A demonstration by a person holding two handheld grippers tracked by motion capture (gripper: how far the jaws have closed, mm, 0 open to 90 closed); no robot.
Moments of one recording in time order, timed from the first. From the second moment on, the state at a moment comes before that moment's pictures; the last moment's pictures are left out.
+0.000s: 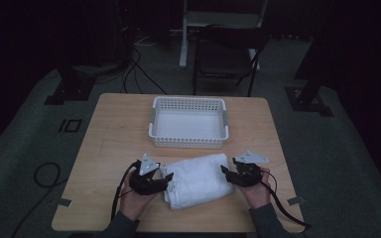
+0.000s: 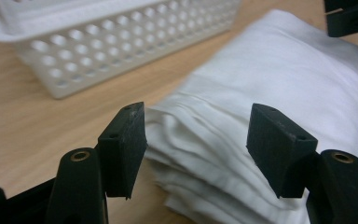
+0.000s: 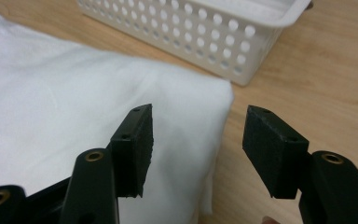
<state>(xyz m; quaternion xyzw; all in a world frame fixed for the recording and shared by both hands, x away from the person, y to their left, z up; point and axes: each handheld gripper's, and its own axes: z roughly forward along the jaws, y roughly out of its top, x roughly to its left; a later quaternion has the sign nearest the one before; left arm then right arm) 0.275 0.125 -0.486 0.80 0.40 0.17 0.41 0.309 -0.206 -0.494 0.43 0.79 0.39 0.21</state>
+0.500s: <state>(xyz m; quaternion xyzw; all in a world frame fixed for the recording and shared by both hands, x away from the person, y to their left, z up) 0.269 0.116 -0.510 0.82 0.39 0.18 0.37 0.298 -0.213 -0.516 0.43 0.81 0.37 0.15</state>
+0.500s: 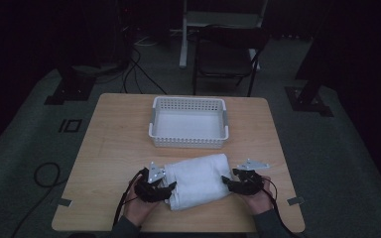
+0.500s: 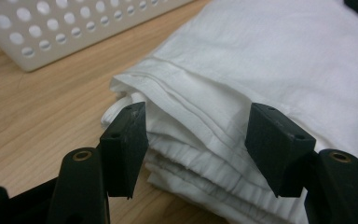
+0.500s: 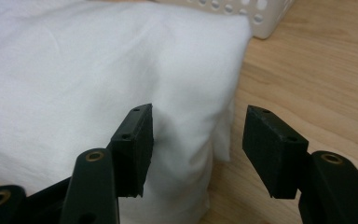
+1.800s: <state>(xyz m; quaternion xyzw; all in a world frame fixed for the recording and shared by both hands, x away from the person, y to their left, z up) 0.335 0.149 -0.498 0.78 0.47 0.21 0.36 0.340 -0.168 -0.510 0.43 0.82 0.36 0.15</state>
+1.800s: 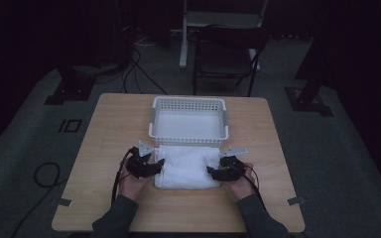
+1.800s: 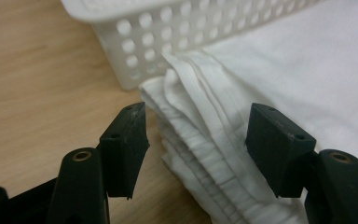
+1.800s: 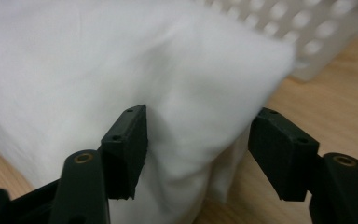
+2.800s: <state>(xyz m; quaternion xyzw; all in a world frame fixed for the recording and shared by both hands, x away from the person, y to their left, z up) 0.364 0.154 -0.548 0.76 0.50 0.04 0.41 0.375 -0.168 -0.540 0.51 0.78 0.36 0.02</state>
